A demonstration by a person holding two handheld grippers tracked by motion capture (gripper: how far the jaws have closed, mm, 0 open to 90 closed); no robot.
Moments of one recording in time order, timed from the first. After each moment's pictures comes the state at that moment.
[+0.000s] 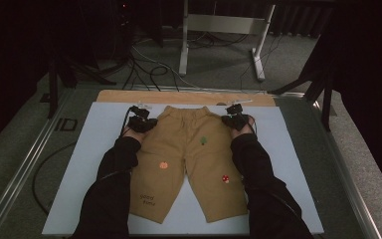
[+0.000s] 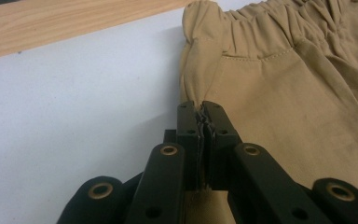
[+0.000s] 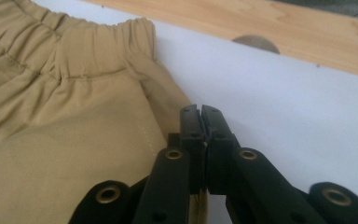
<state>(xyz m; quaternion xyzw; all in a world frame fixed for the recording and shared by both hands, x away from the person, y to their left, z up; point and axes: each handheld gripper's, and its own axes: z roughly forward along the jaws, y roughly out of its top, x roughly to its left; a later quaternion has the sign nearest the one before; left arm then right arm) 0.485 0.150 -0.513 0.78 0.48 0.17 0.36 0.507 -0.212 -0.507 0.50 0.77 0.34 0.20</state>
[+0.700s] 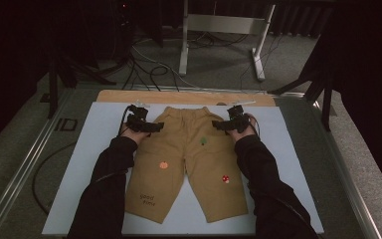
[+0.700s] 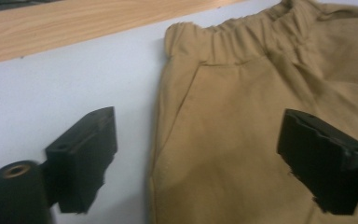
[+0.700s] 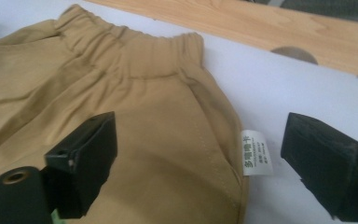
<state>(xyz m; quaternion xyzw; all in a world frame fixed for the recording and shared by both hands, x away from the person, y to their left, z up) 0.473 0.153 -0.493 0.78 0.47 0.14 0.38 0.491 -0.212 -0.492 0.46 0.78 0.38 0.16</state>
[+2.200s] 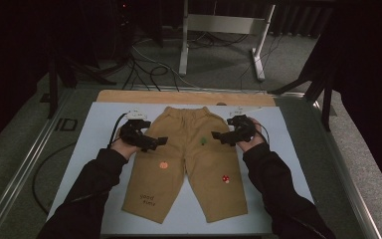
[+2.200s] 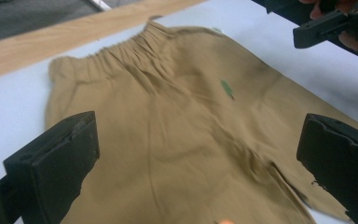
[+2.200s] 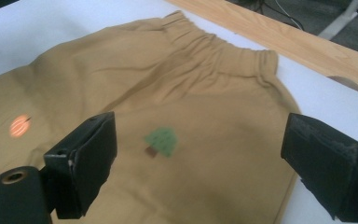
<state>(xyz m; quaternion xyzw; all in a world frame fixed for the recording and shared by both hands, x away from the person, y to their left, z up) 0.392 0.155 -0.443 0.81 0.35 0.08 0.46 0.424 -0.212 -0.450 0.35 0.83 0.42 0.14</state>
